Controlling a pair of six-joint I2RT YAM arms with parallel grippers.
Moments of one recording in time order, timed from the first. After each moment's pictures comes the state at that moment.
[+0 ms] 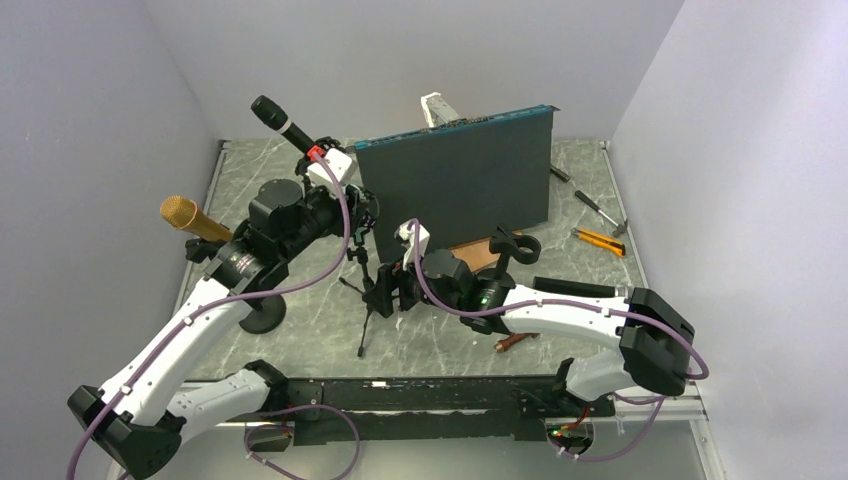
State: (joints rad) left arm -0.59 0.99 1.10 -0.31 -0.02 0.04; right arm 1.10 1.38 0.82 0.23 0.04 0.49
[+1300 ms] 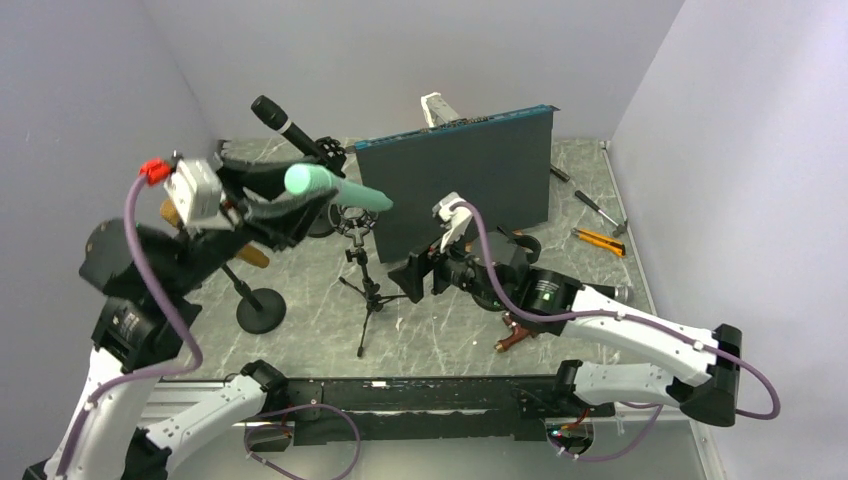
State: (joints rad) left arm -0.58 0.85 1.50 -0.30 0.30 -0.06; right arm 1.10 1.09 0.96 -0.12 0.15 0.35
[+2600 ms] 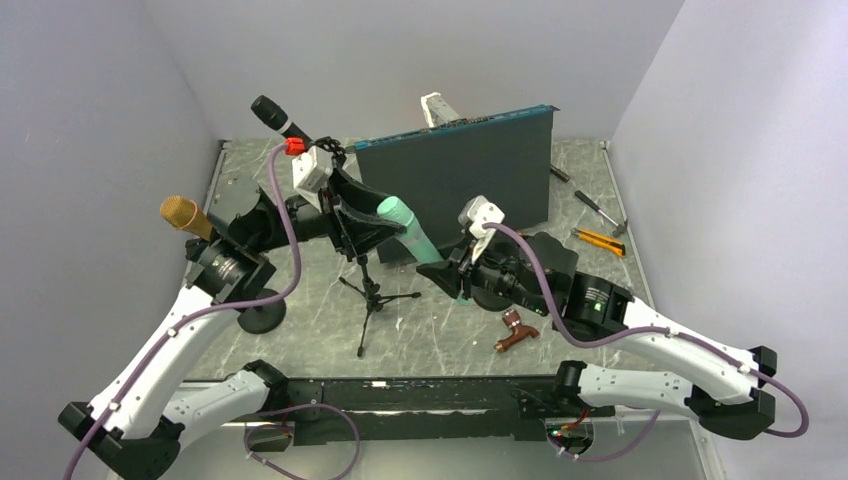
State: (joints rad) left arm -0.56 0.96 1.17 0.01 0.78 -0.31; right arm 1.12 0.91 1.05 -0.25 0.08 0.07
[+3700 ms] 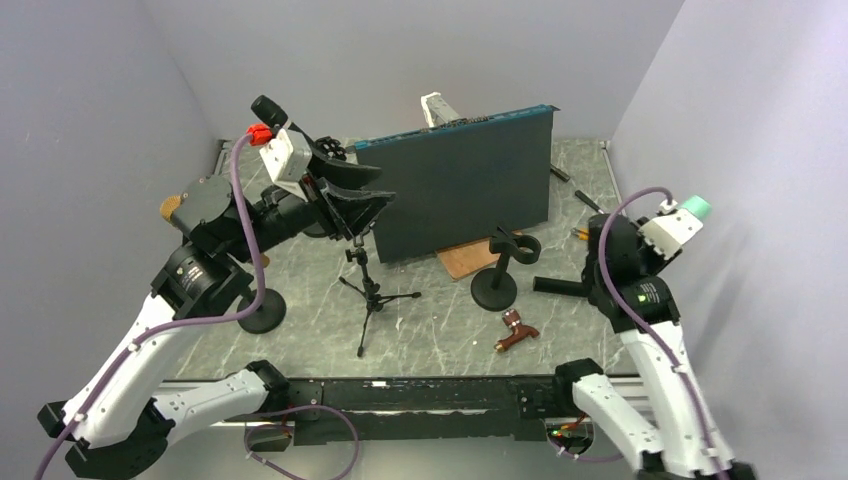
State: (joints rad) left arm -0.71 0.96 1.40 -0.19 0.36 -0.17; right arm 0.36 0.75 1.02 -0.92 1.20 0.64
